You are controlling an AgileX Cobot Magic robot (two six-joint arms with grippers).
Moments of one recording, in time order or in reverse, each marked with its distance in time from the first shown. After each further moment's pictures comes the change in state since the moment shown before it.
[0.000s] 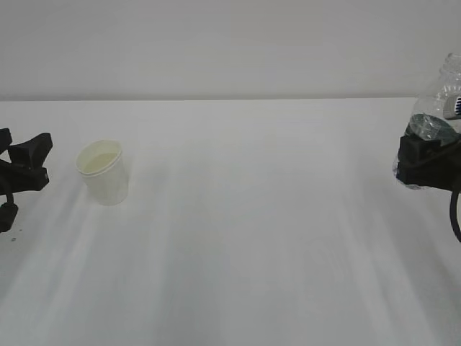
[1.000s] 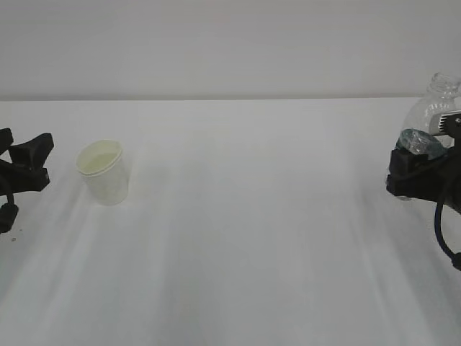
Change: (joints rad) left arm 0.000 0.000 0.000 0.007 0.000 0.000; right arm 0.000 0.131 0.000 -0.007 -0.106 0.022
